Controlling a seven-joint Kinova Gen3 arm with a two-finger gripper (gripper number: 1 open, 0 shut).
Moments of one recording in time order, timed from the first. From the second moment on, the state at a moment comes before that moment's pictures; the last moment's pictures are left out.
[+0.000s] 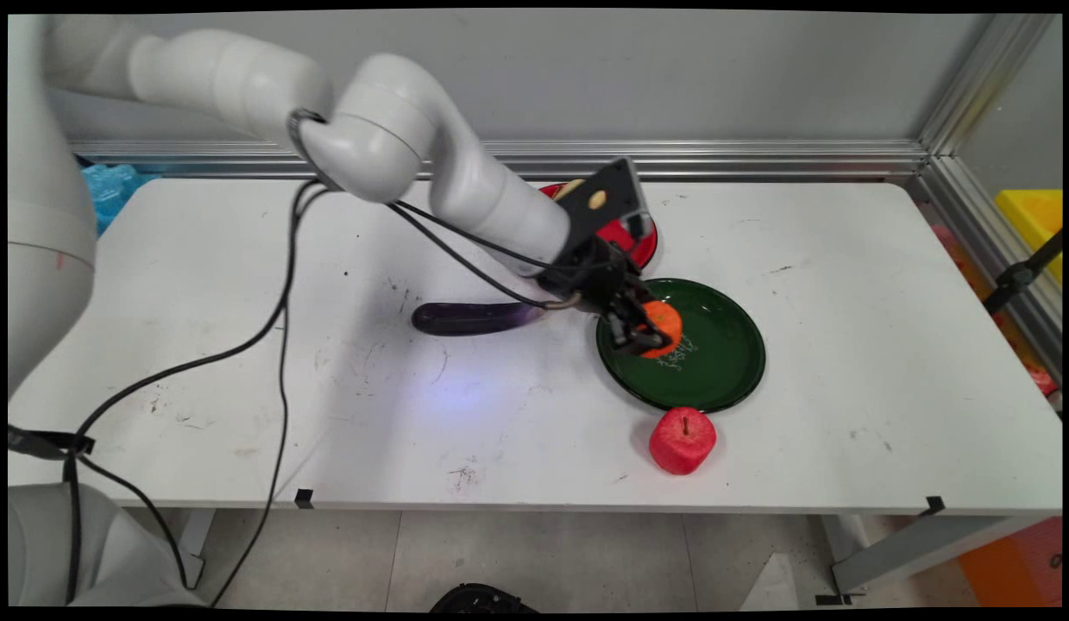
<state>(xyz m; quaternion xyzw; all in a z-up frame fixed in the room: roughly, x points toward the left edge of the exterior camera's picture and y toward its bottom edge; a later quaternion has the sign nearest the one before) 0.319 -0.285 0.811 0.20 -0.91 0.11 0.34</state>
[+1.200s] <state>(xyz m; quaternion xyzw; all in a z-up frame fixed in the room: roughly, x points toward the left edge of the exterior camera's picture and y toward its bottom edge) 0.452 -0.240 0.797 0.21 -0.93 0.09 0.28</state>
